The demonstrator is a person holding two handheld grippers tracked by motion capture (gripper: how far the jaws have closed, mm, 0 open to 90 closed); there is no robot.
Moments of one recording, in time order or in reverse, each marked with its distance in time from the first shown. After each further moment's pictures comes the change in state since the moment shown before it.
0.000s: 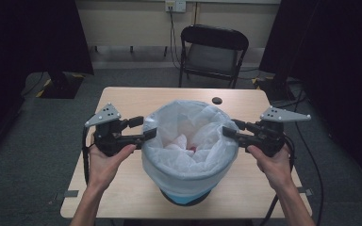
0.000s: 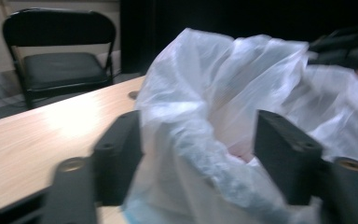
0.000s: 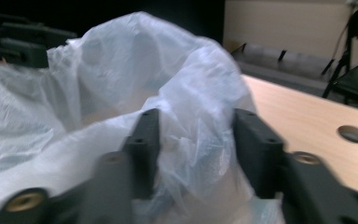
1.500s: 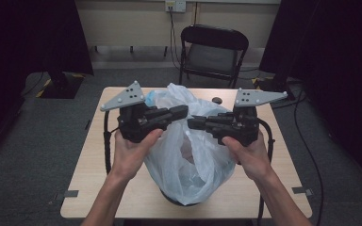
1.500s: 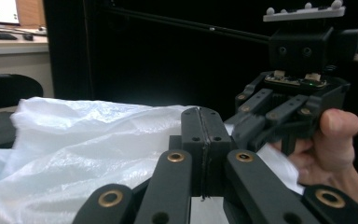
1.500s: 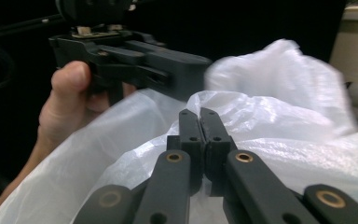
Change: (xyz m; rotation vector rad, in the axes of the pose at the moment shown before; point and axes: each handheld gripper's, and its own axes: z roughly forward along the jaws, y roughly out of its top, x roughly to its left) left arm -0.064 0.070 0.021 -0.166 -0.243 0.062; right arm 0.070 0.064 0.026 -0.058 0.405 -0.072
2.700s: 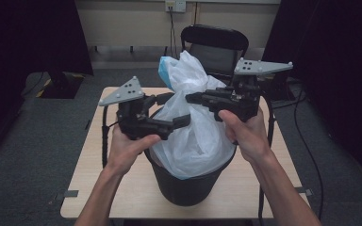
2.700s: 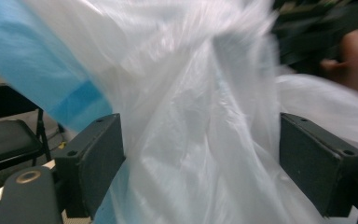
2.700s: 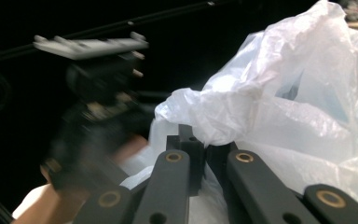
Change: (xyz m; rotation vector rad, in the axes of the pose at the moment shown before) left arm 0.012 0.005 0.009 -0.004 -0.050 0.015; right arm 0.002 0.057 0.005 -0.055 -0.033 0.001
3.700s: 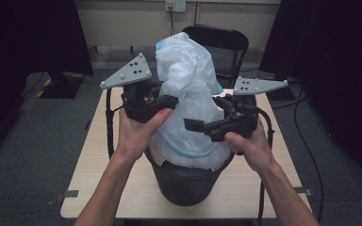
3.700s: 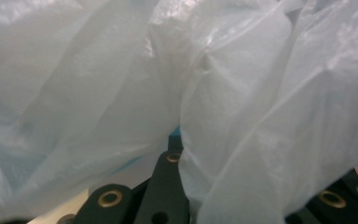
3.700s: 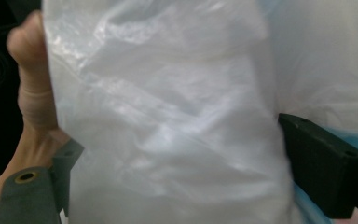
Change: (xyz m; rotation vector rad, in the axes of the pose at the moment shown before) left arm -0.017 0.048 0.001 -0.072 0.007 0.104; right arm -0.007 -0.037 -0.002 0.052 0.007 -0.030
